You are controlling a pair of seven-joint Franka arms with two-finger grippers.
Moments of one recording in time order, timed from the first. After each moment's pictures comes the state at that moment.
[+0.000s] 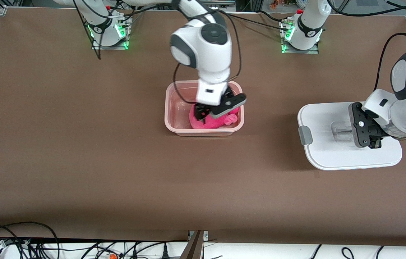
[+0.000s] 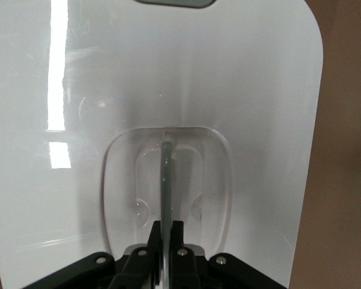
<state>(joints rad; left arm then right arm) -0.07 0.38 0.03 -1.39 0.08 1.61 1.43 0.85 0.67 -0.13 -1.11 -0.09 1.95 0.30</state>
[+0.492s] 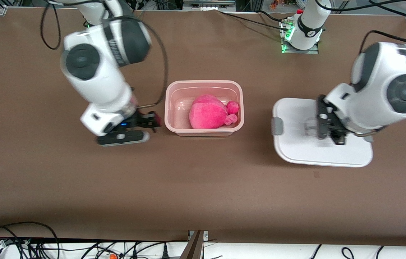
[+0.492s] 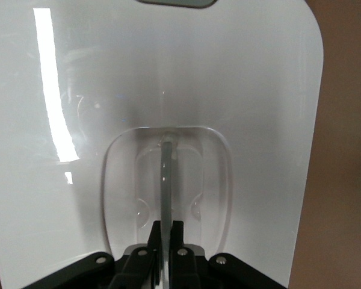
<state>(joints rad) -0.27 0.38 0.02 -1.39 0.07 1.61 1.36 0.65 0.48 -0.32 -1.22 0.16 1.74 0.29</state>
